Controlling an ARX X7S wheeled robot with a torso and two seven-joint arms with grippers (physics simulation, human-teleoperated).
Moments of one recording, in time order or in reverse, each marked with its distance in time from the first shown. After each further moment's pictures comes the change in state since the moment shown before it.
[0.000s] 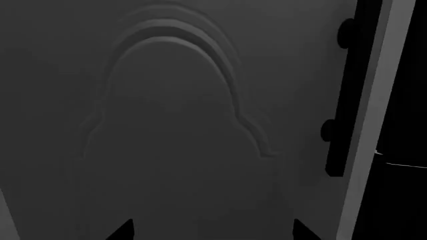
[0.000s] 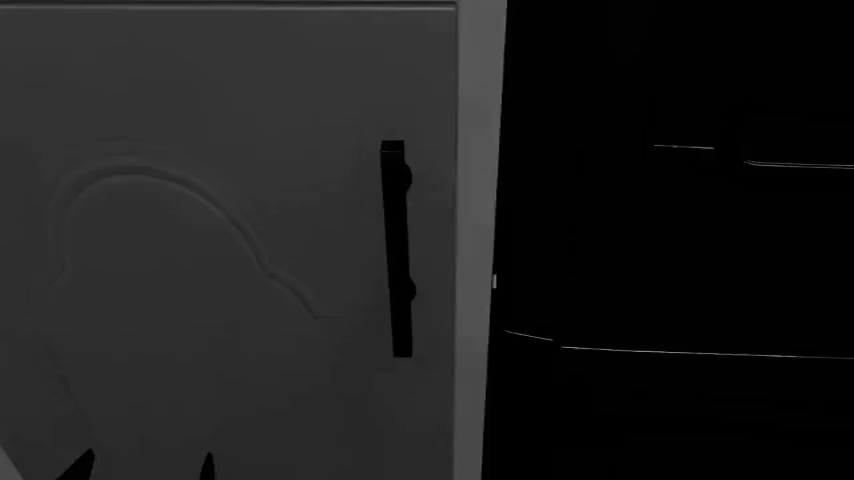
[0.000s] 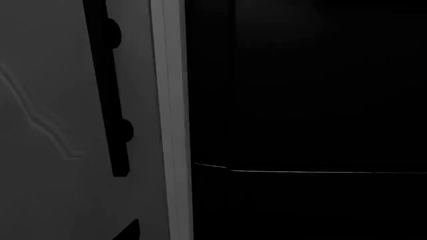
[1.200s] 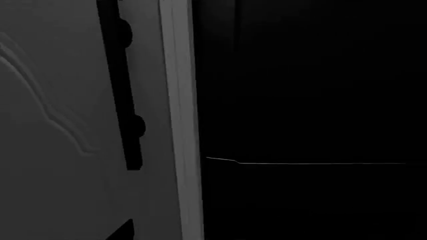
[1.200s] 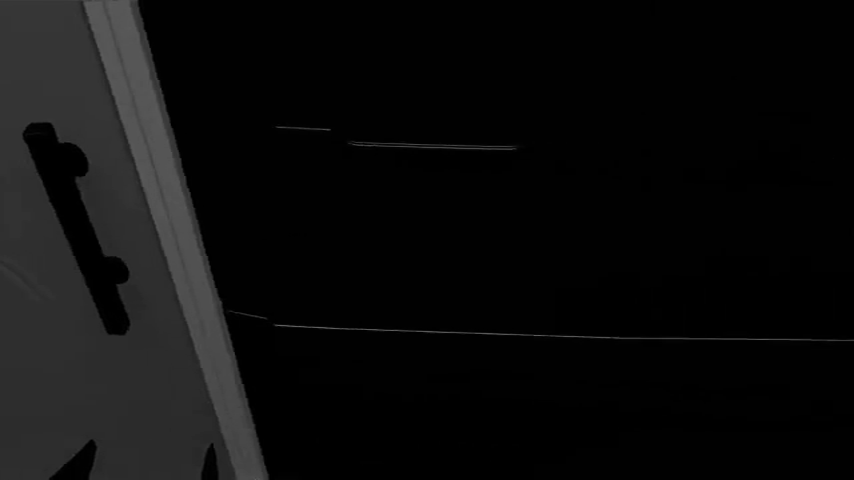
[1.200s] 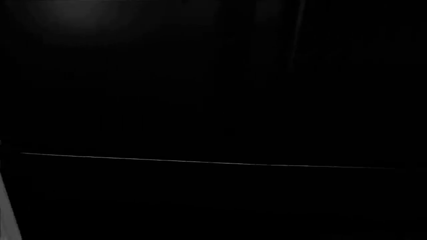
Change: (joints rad) left arm -0.041 -0.092 0.123 -0.017 -0.072 -0.029 -0.141; right arm 0.054 0.096 -0.111 0.044 0.046 0.030 0.130
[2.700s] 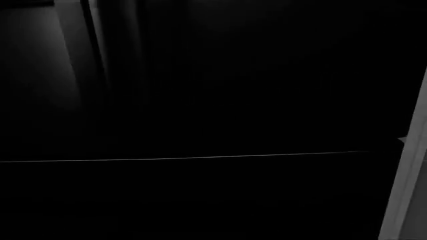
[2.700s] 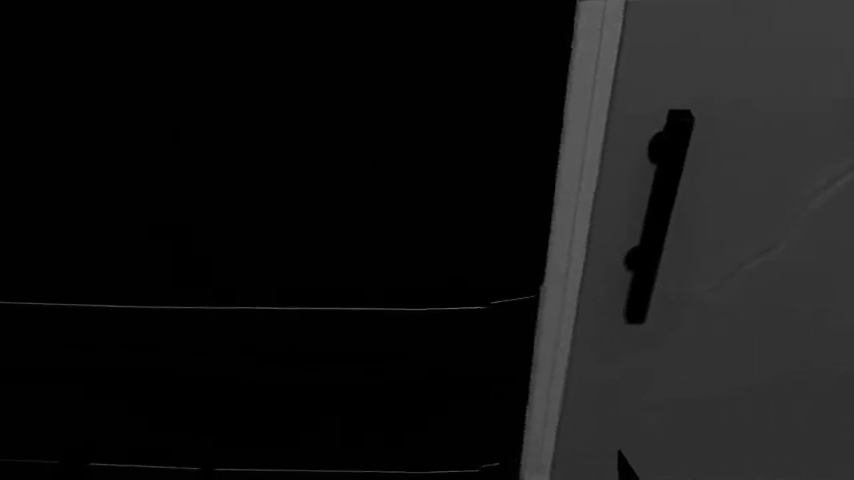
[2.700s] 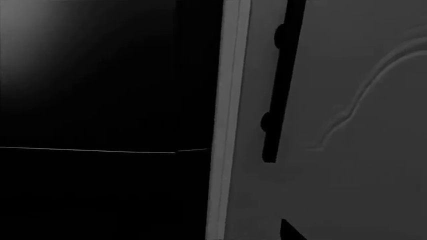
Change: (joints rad) left arm -0.013 -0.061 0.068 0.003 -0.047 -0.002 -0.071; right arm 0.009 0.053 -0.074 -0.011 0.045 -0.004 0.073
